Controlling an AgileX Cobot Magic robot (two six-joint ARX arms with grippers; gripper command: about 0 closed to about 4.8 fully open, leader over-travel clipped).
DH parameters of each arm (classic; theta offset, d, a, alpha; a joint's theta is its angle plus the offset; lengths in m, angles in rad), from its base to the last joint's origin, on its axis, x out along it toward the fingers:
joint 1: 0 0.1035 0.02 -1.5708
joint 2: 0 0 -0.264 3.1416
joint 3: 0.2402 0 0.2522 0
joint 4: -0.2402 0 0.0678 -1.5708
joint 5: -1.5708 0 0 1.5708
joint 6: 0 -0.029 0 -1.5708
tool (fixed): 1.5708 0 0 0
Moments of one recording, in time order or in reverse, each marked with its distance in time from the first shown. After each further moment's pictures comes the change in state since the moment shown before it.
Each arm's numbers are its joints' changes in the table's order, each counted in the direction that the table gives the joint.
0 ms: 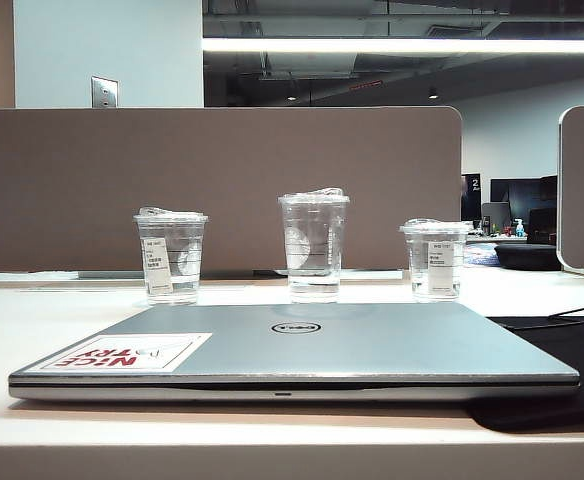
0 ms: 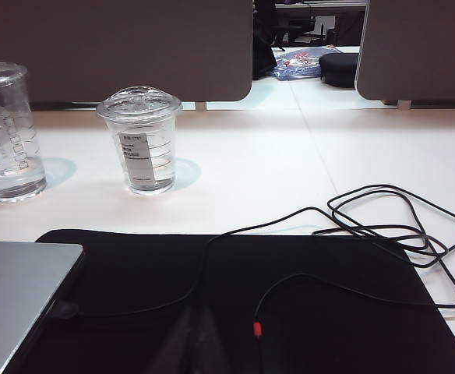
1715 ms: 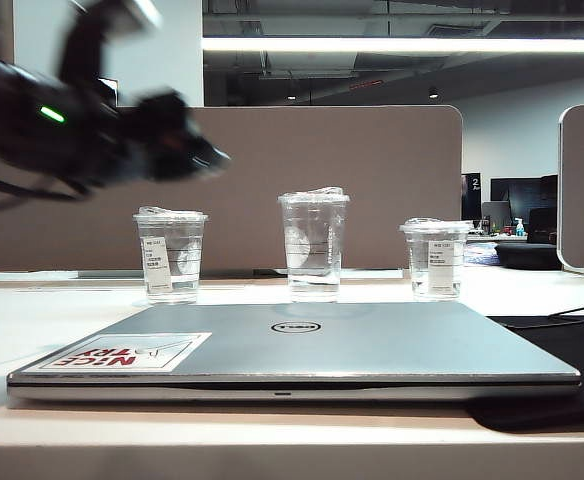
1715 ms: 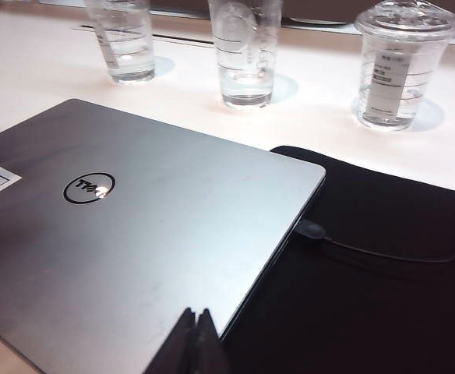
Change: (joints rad) left arm -0.510 1.497 0.455 1.065 -0.056 -0.114; right arm 0.486 0.157 0.000 0.000 -0.018 0.000
